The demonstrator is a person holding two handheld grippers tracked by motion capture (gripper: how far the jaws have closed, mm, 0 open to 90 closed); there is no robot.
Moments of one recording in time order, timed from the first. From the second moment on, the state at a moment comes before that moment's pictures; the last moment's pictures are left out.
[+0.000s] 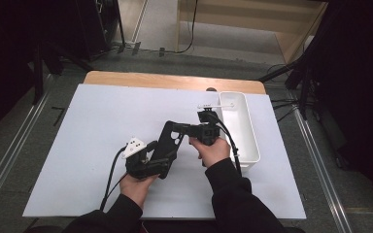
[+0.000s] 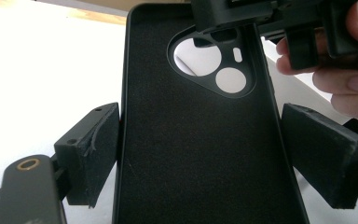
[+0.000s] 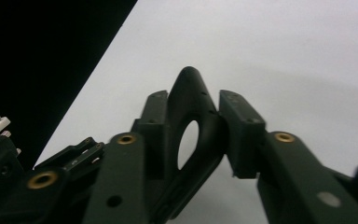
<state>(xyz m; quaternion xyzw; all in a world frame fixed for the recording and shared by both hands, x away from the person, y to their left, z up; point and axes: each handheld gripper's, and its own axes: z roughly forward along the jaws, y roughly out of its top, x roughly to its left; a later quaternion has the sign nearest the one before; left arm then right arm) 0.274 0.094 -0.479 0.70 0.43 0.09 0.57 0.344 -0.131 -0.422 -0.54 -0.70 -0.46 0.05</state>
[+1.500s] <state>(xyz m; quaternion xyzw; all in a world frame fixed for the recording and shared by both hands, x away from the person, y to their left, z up) 0.289 0.108 -0.451 0.75 0.40 0.05 0.53 0.337 -0.147 -0.394 -0.53 -0.70 -0.47 0.03</state>
